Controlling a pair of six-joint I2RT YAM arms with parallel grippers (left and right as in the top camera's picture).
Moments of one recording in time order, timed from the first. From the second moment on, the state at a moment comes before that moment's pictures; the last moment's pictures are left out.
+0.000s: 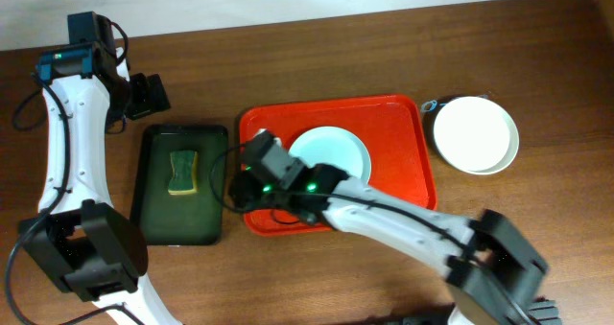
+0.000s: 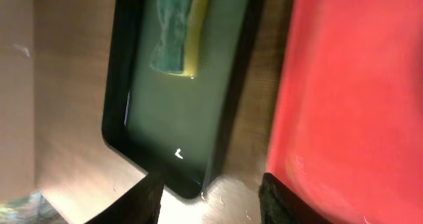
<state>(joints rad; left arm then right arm) 0.09 2.04 2.00 -1.24 -0.04 -0.17 0.86 1.77 1.24 -0.32 -0.15 0.91</state>
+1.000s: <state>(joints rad) 0.09 2.04 2.00 -1.24 -0.04 -0.17 1.06 2.03 1.24 -0.08 0.28 0.88</state>
